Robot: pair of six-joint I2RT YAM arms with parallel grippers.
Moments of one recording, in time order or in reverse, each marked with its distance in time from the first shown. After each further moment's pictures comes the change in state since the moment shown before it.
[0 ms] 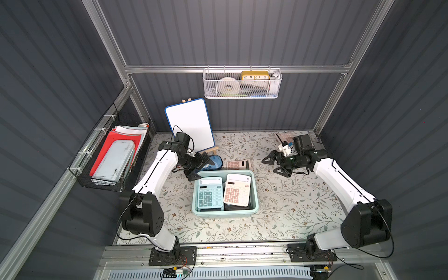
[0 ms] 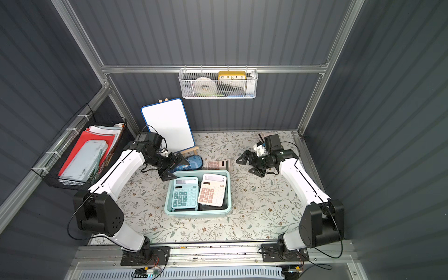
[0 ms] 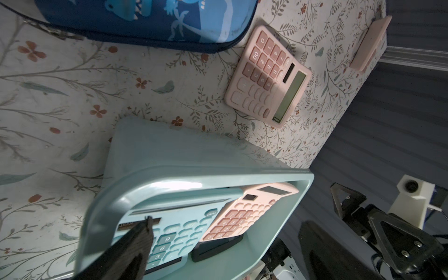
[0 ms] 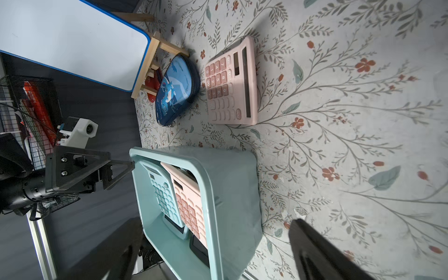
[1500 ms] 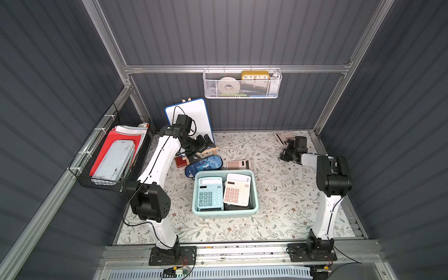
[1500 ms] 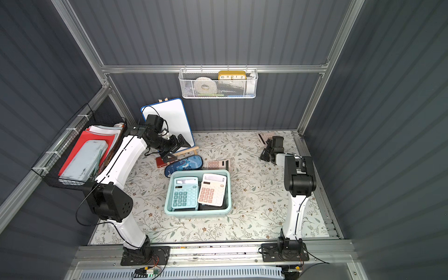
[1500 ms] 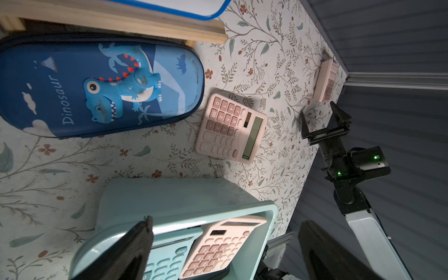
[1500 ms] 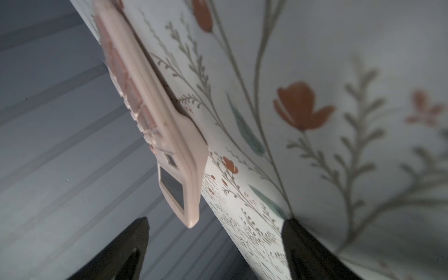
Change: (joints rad) left arm -0.019 0.166 0.397 -0.063 -0.122 0.029; right arm -0.223 0.695 0.095 0.982 0.475 1.338
